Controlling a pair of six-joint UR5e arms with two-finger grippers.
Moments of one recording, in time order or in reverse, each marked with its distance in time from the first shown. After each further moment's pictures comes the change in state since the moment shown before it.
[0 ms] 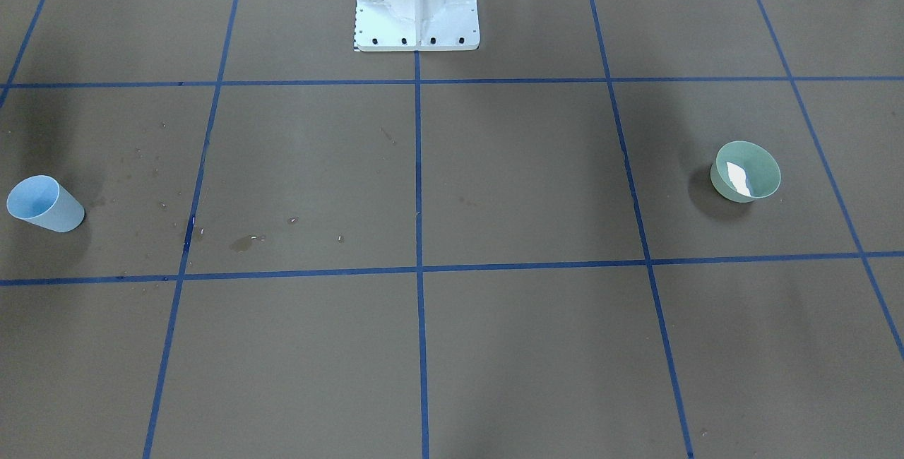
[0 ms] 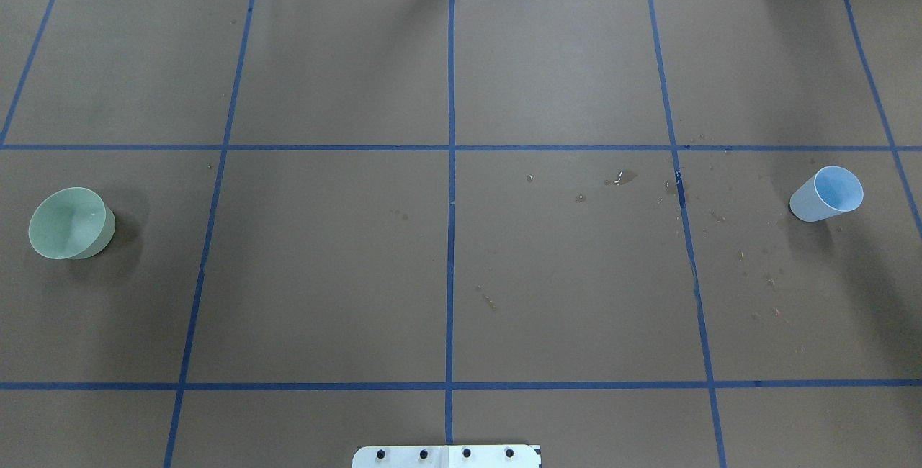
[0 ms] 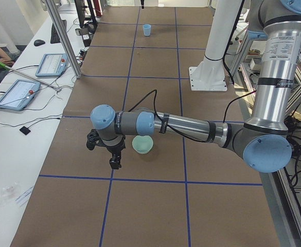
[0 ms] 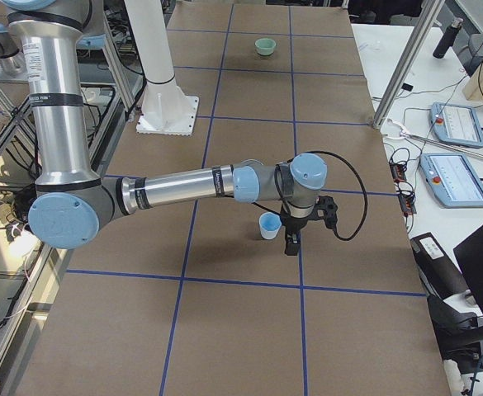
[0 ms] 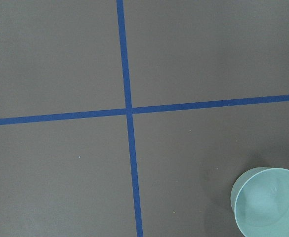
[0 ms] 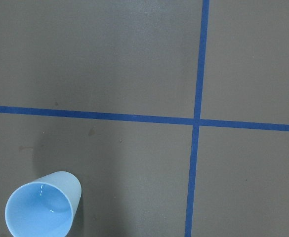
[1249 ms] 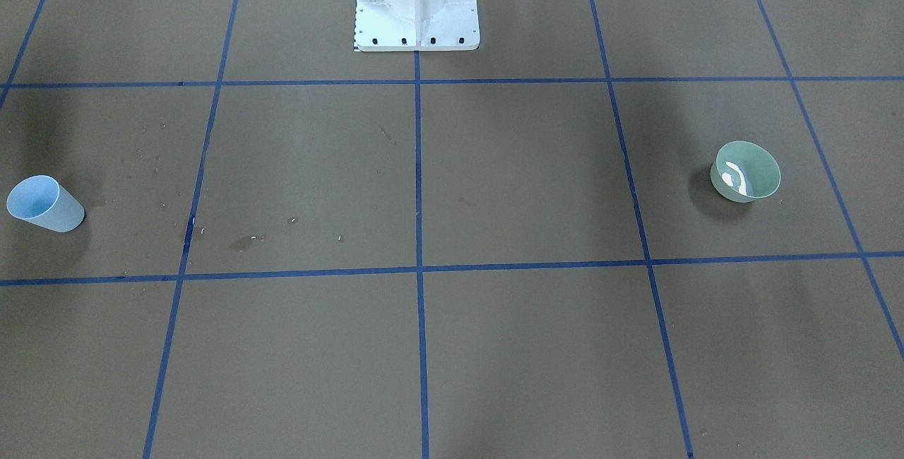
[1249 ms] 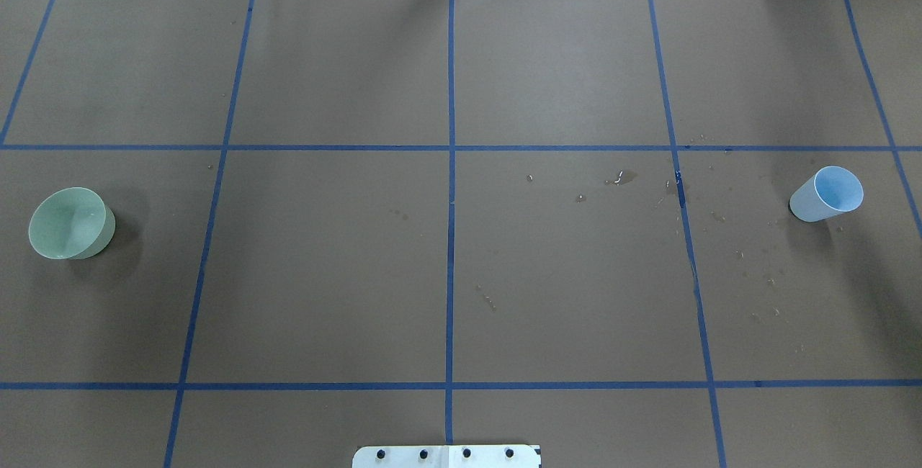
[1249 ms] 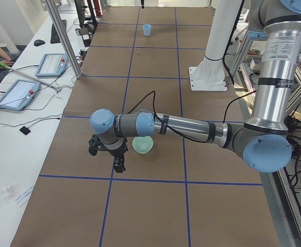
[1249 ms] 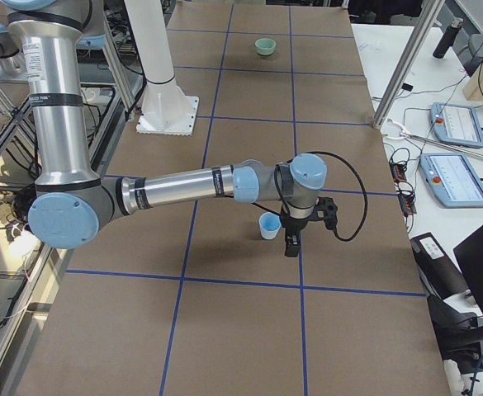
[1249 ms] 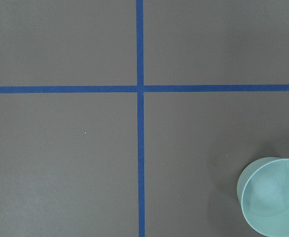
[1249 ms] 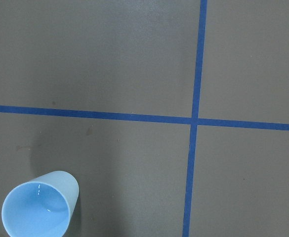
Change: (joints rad) left arm 0.000 0.000 0.013 0.068 0.001 -0.006; right arm 0.000 -0.001 0.001 -0.002 -0.023 -0.002
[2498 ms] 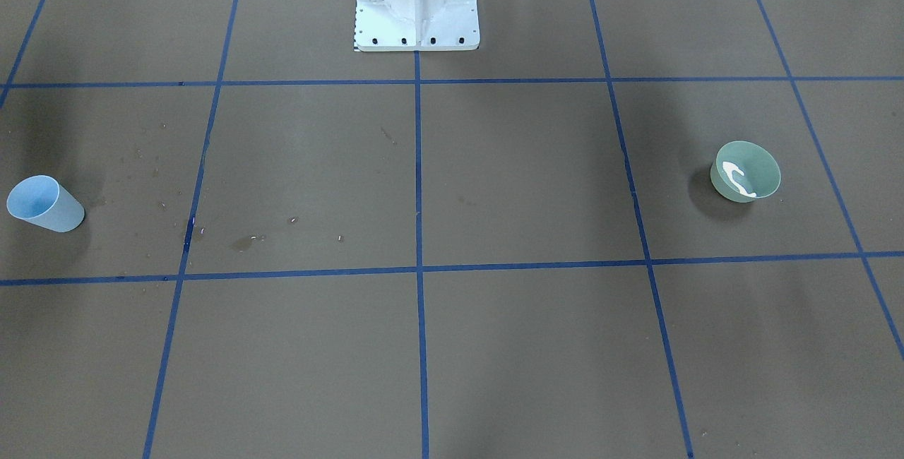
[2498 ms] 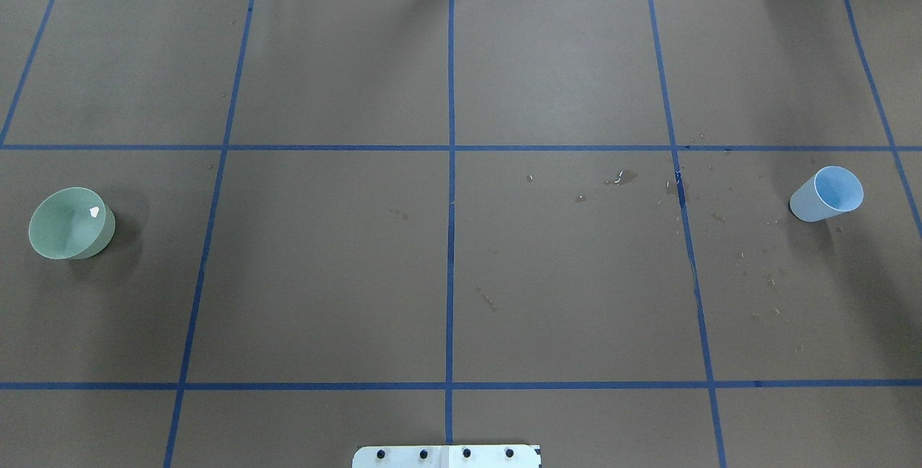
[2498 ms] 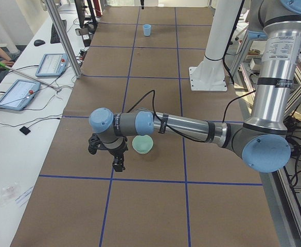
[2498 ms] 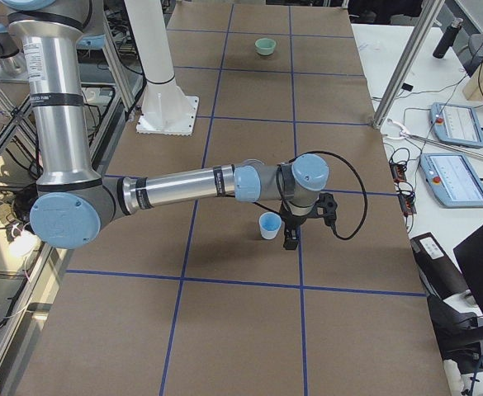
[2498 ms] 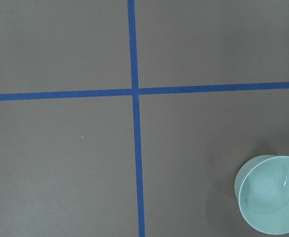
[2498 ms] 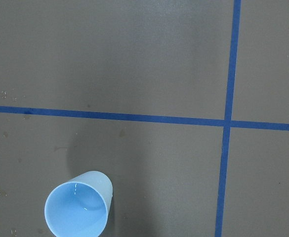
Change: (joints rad) left arm 0.000 -0.003 -0.003 0.019 0.000 0.005; right arm 0.000 0.007 -0.007 -0.009 0.107 0.005
